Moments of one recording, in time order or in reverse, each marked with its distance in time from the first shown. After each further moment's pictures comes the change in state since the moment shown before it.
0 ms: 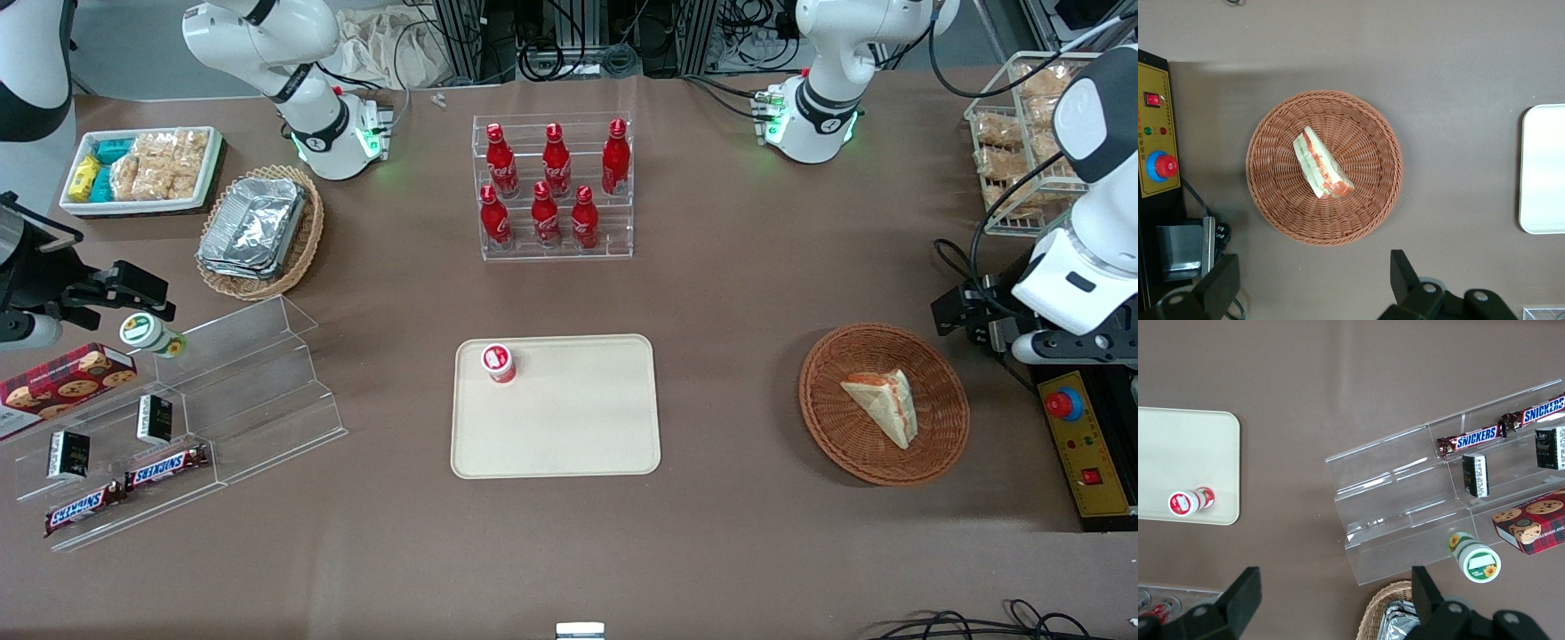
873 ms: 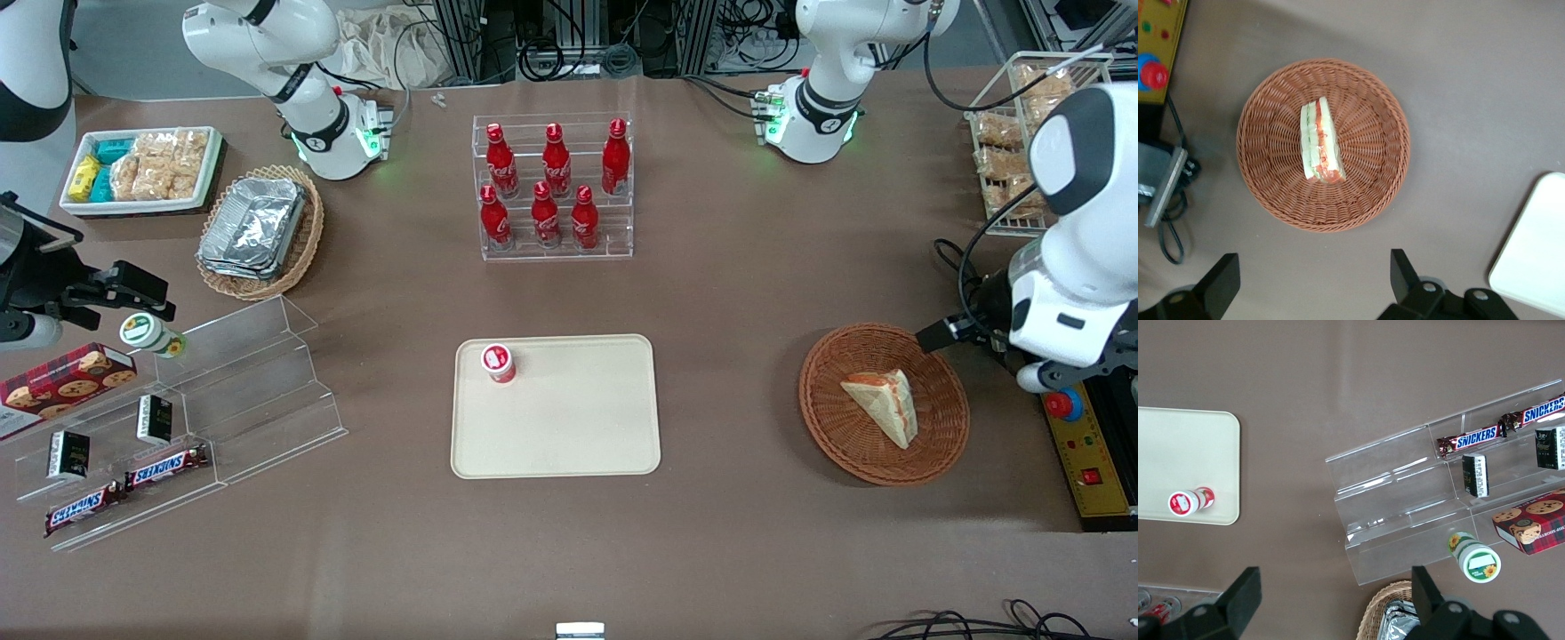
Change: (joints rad) arm -0.003 0.069 -0.004 -0.019 0.001 0.015 -0.435
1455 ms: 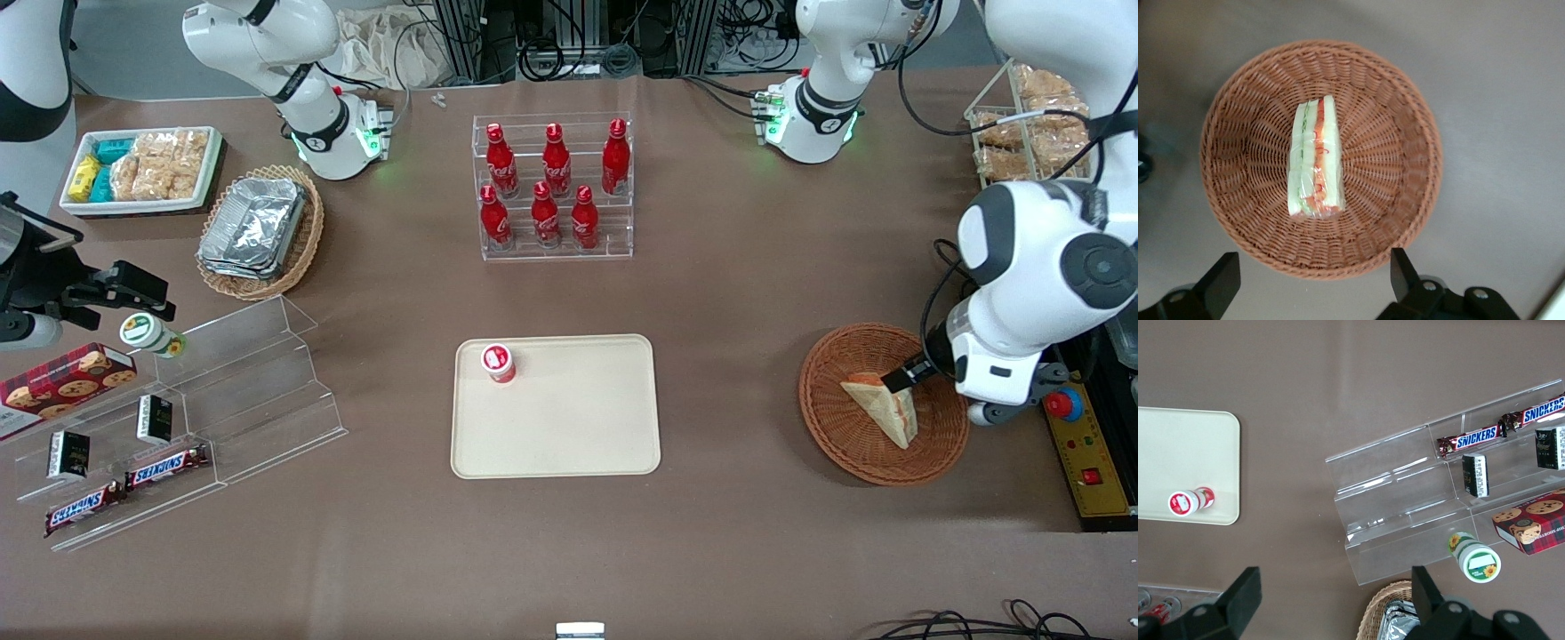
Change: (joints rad) arm 0.016 0.081 0.013 -0.241 0.001 0.331 -0.090
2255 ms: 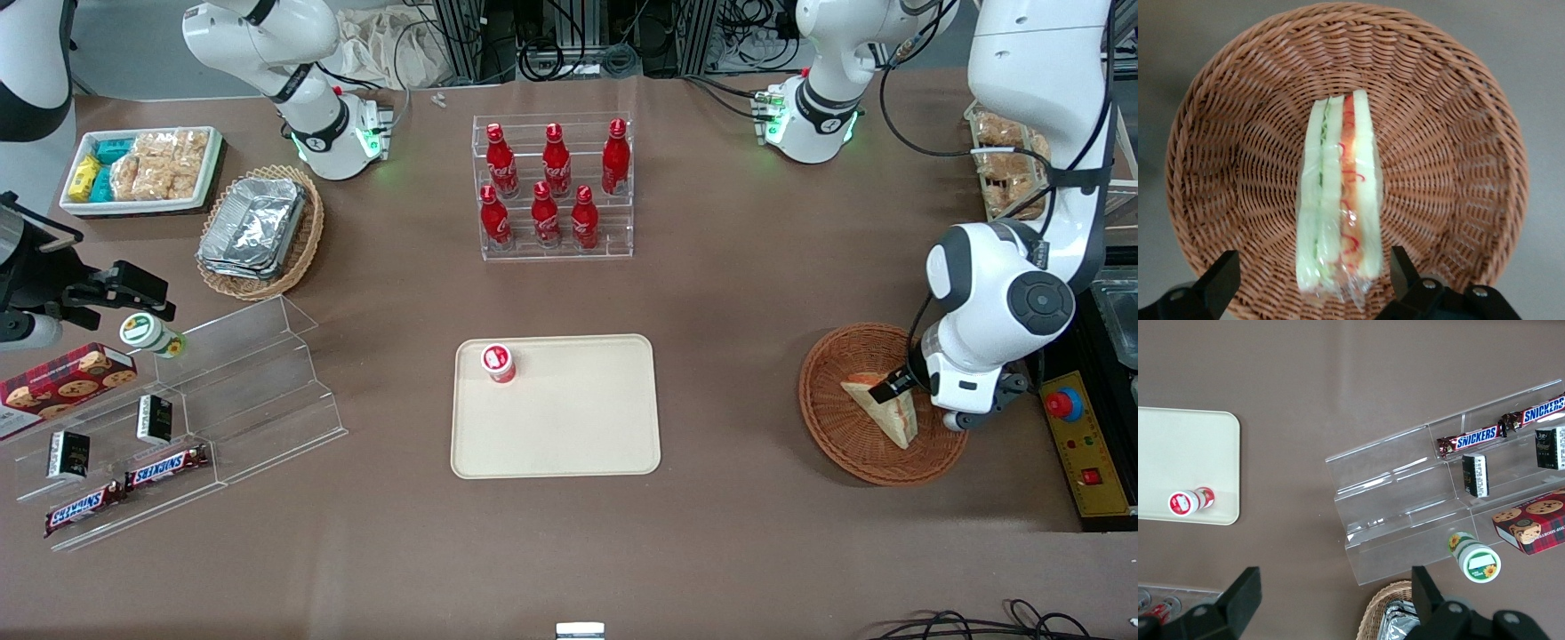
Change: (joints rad) arm 0.021 0.091 0.030 -0.142 0.000 0.256 -0.002
